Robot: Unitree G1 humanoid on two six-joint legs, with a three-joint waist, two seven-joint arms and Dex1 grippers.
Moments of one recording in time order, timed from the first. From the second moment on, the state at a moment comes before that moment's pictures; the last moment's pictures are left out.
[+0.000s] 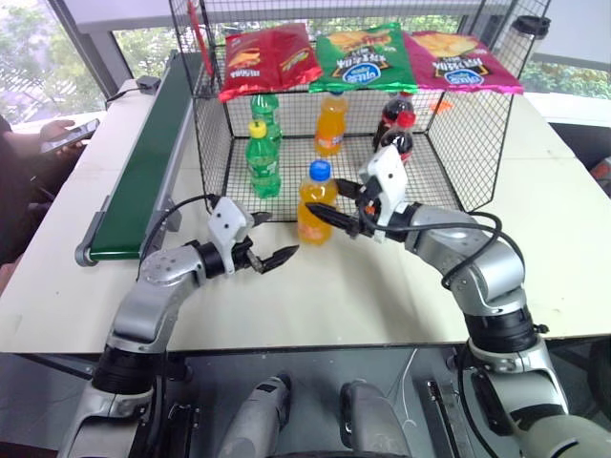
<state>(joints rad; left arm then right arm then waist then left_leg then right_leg) -0.32 0.42 0.00 -0.25 -0.33 0.47 -0.69 -0.64 -0.39 0.10 -0.17 0.39 0.68 0.53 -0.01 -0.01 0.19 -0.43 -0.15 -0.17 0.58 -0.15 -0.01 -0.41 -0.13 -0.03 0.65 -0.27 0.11</state>
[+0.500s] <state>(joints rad) -0.28 0.28 0.02 -0.33 -0.34 0.52 -0.43 -0.78 -0.26 0.07 0.20 0.20 0.43 0.36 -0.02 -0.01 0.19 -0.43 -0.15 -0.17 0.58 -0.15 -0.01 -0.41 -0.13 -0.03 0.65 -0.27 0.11</state>
